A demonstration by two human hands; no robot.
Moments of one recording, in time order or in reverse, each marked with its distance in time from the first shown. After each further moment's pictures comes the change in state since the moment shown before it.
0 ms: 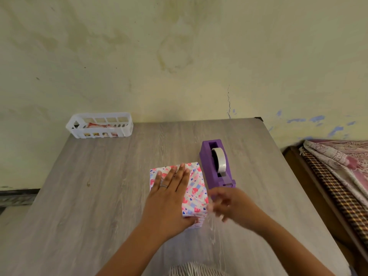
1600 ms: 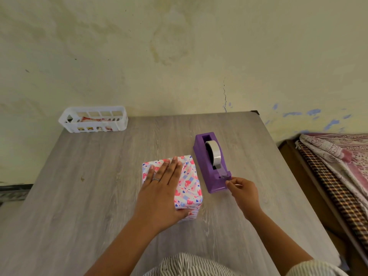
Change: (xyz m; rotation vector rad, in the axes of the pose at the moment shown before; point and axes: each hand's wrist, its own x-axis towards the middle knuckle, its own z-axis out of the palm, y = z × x) left_hand 0.001 0.000 0.005 0.050 0.069 -0.016; right_hand 0.045 0.103 -0.006 0.207 0.606 0.171
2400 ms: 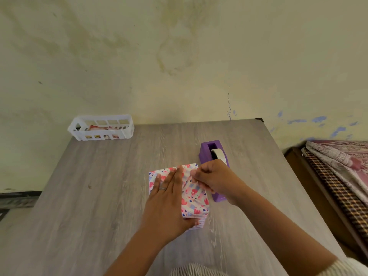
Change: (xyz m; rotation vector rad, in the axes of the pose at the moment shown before) left_hand -0.002 0.003 -0.004 -0.112 0.022 -0.028; right_hand -0.049 -0.167 0.019 -0.106 -0.533 -0.075
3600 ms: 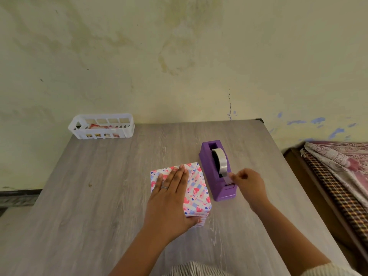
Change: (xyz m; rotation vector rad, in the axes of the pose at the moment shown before) left_hand 0.001 0.001 -0.003 0.072 -0.037 -0.016; right_hand 0.027 0.103 -0.036 -0.042 0.510 0.157
